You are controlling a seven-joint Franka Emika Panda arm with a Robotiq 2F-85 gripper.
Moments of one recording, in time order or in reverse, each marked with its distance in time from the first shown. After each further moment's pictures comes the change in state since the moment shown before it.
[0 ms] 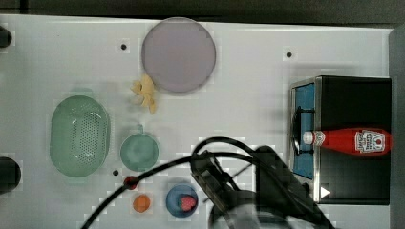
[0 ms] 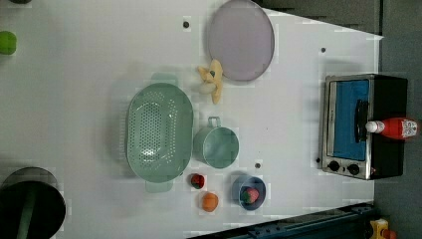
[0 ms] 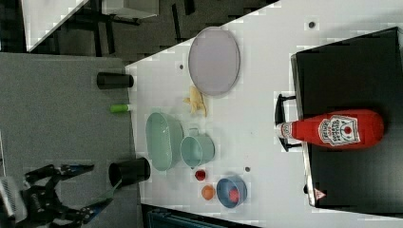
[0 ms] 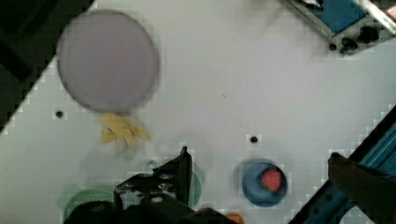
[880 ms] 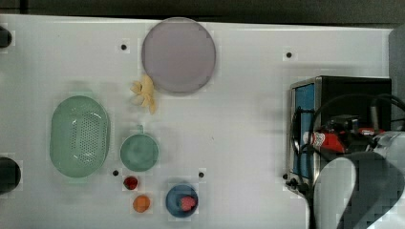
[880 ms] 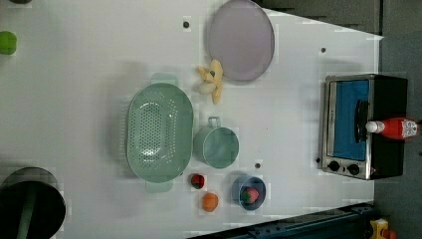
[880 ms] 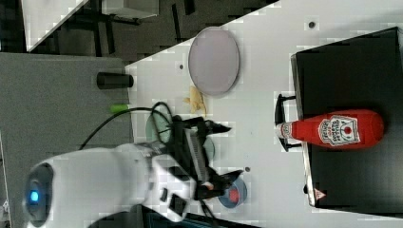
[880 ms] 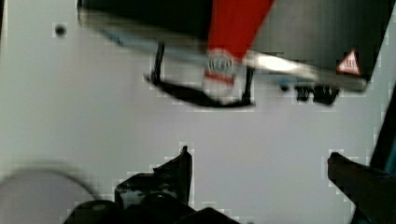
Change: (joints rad) arm -0.069 0.397 -0.412 -0.058 0.000 0.316 0.000
